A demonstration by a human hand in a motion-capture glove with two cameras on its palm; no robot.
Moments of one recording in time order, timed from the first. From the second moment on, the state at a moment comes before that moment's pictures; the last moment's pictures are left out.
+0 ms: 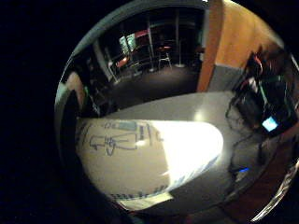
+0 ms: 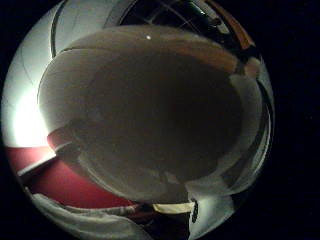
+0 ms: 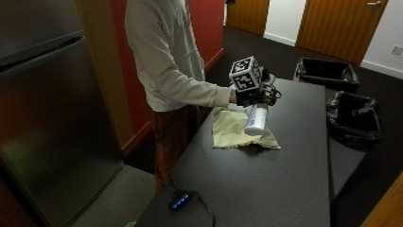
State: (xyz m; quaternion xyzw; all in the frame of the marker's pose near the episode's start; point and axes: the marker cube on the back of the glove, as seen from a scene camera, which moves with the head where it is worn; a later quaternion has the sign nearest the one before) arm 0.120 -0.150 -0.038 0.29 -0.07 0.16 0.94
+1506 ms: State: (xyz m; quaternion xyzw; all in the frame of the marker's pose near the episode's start) arm 0.017 -0.147 -0.028 0.21 0.33 -0.14 0.91
